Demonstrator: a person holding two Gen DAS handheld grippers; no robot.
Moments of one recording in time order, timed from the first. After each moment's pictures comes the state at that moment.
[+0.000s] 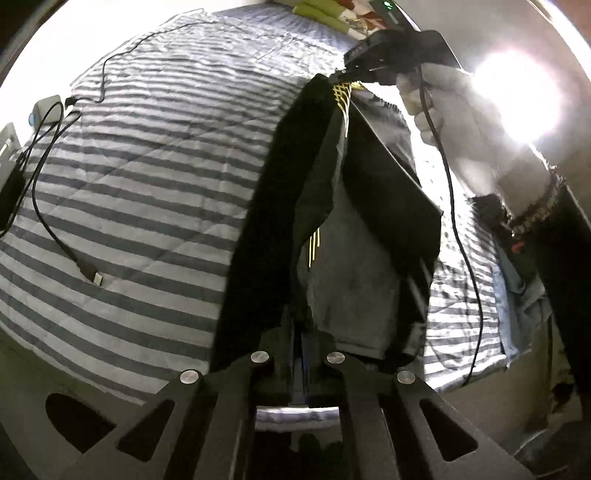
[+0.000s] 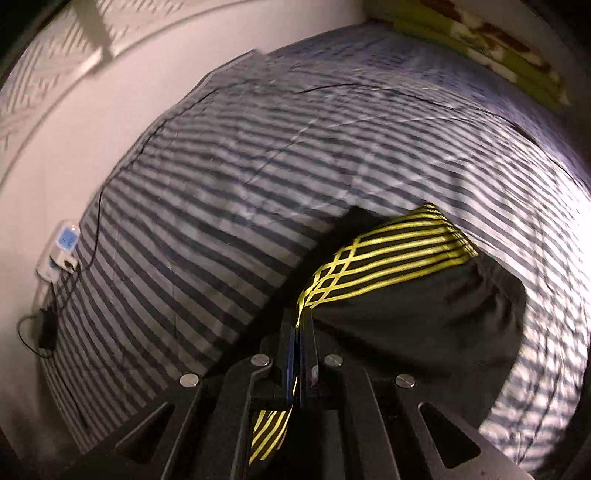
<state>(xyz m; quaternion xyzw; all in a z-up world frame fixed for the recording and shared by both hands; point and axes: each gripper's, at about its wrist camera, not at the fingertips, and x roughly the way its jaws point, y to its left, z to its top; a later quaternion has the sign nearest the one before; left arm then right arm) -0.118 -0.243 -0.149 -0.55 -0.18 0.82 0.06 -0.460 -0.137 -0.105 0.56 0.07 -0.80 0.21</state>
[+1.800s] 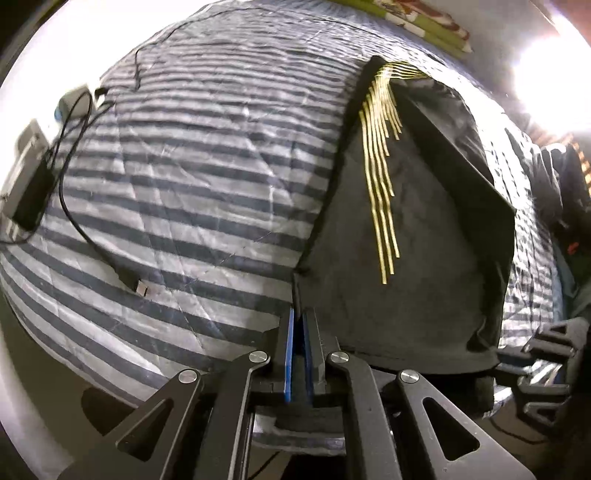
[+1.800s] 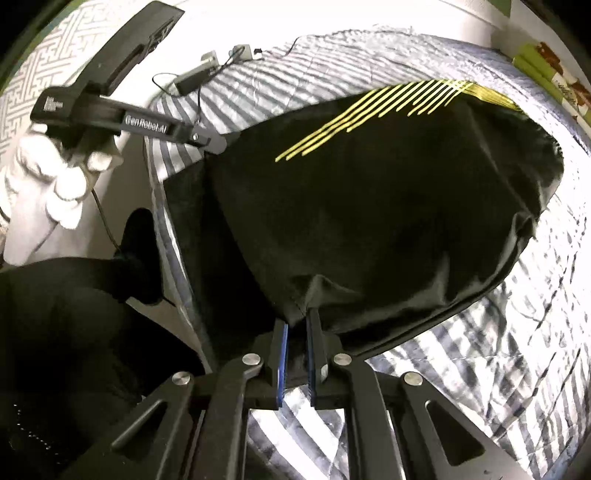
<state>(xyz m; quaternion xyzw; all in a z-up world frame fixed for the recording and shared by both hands) -0.141 -0.252 -0.178 -0.58 -0.14 0.80 -0.02 -0.133 -0.053 -0.145 0.53 0.18 -0.73 0.39</state>
